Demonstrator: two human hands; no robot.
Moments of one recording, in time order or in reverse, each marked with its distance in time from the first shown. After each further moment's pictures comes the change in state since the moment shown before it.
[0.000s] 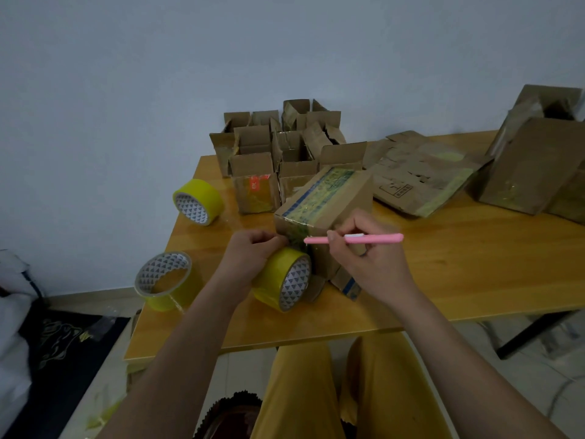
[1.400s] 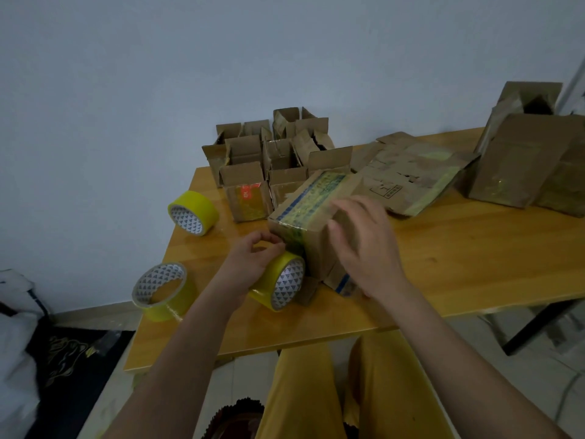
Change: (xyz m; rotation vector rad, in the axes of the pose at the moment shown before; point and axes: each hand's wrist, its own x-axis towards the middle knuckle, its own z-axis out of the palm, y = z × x) left_hand -0.008 0.007 0.006 0.045 -0.091 0.002; right_hand 0.008 0.022 -0.007 -0.472 0.115 -0.065
